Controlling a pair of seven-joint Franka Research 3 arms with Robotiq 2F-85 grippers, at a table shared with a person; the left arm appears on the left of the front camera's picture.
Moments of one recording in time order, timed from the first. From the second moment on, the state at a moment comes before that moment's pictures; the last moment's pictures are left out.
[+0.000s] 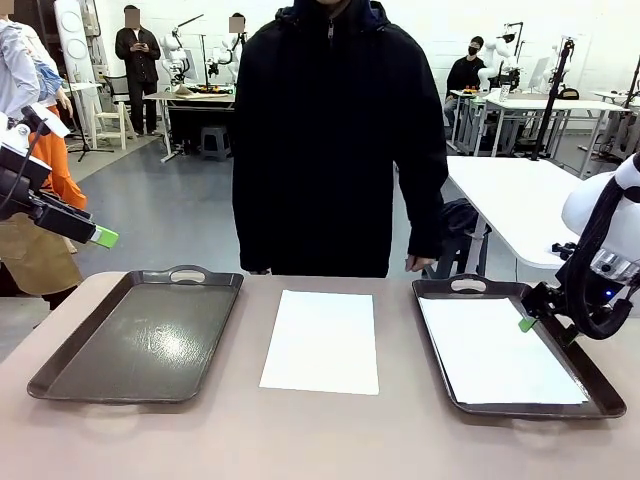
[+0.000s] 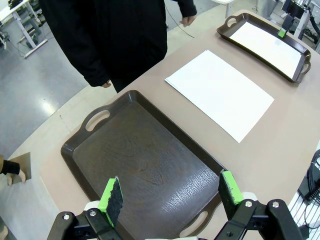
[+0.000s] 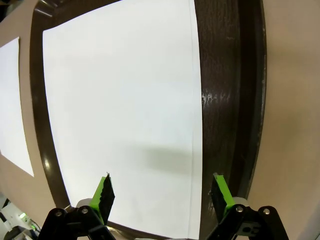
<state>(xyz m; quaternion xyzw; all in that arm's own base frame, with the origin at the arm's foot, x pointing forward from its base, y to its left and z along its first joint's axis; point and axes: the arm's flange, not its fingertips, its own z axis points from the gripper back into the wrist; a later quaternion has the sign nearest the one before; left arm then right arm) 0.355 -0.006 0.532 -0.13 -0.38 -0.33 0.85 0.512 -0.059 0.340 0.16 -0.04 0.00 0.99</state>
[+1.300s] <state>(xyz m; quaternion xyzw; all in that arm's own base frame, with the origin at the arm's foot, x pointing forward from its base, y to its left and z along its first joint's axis) 0.355 -0.006 0.532 -0.13 -0.38 -0.33 0.85 0.513 -0.058 0.339 0.16 -0.04 0.00 0.99</state>
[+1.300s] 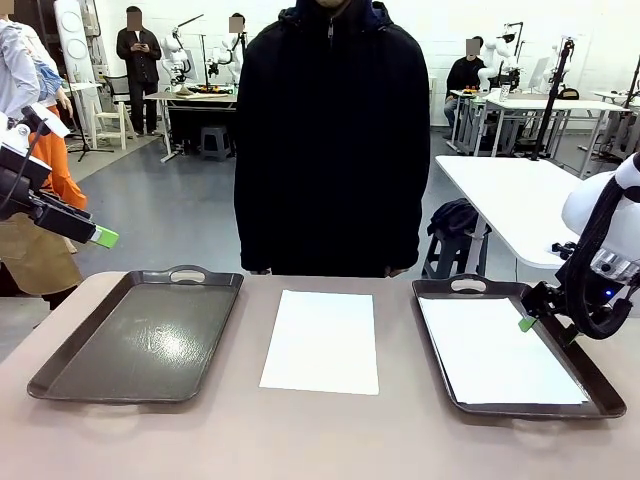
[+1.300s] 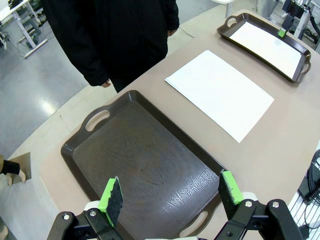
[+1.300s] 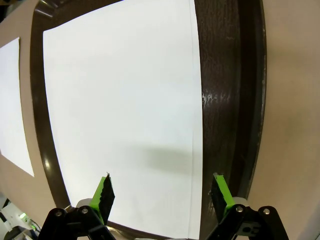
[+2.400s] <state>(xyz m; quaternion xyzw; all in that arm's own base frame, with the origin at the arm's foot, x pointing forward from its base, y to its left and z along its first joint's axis) 0.355 -0.006 0.532 -0.13 -0.38 -0.33 0.85 0.421 0.020 0.563 0.27 -0.34 0.38 0.82</state>
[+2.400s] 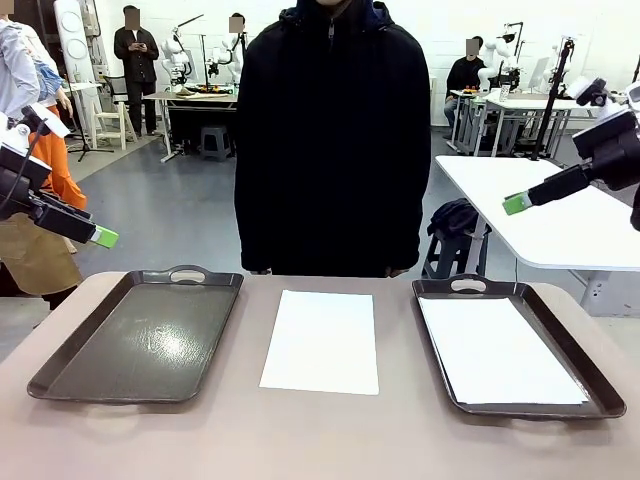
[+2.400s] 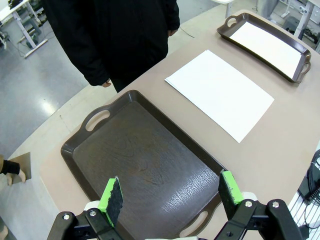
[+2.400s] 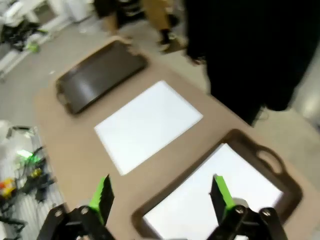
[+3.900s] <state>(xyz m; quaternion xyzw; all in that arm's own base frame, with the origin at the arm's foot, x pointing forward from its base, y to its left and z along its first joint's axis) 0.355 -0.006 0.532 -0.13 -0.38 -0.33 0.85 0.414 0.000 0.541 0.31 -0.27 0.39 0.82</state>
